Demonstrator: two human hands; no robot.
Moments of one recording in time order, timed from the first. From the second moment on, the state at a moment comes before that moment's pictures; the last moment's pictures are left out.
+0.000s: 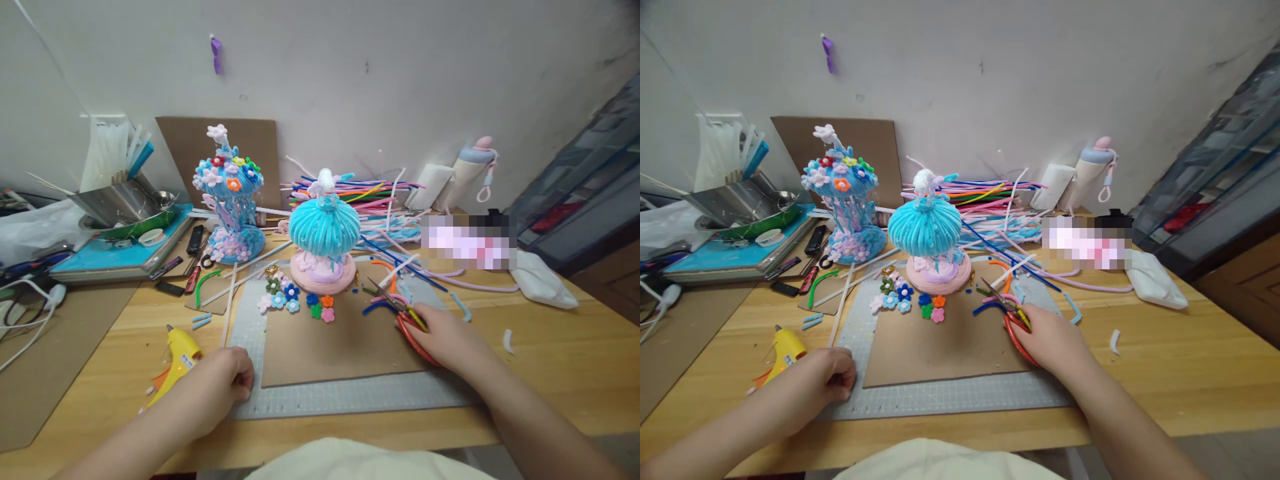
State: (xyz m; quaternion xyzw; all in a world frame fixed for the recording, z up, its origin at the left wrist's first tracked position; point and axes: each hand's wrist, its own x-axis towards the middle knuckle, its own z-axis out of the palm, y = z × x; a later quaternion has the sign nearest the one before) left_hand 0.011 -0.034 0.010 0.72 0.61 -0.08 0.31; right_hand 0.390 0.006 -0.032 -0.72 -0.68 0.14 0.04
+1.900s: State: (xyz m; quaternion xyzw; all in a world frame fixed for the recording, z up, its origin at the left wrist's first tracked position) left_hand 0.036 0.004 0.032 0.73 0.57 -0.26 0.28; right_hand 0.386 0.006 -0.030 -0.72 -0.68 0.15 0.01
